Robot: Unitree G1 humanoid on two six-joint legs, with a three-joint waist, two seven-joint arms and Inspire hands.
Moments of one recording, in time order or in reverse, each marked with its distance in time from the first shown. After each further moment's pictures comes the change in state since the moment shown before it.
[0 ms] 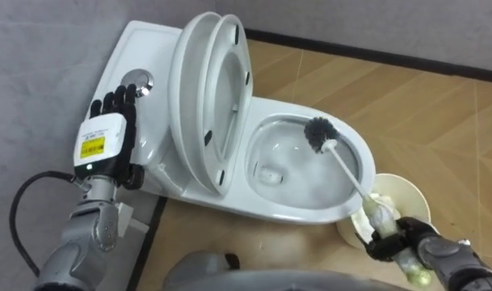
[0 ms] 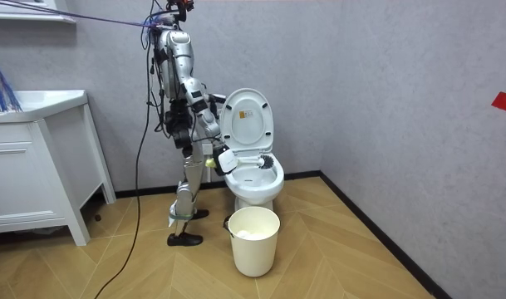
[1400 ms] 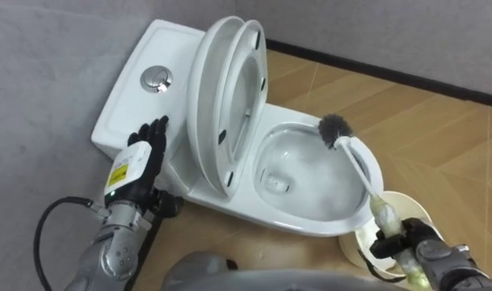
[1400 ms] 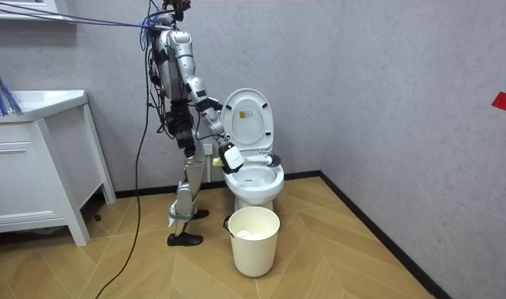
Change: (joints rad) left arm 0.216 -0.062 -0.034 -0.232 -0.221 -0.012 -0.169; right arm 0.002 0.022 -0.020 0.066 0.046 -0.002 -0.162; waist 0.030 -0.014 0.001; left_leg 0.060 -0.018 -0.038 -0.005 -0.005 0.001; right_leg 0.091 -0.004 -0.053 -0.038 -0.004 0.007
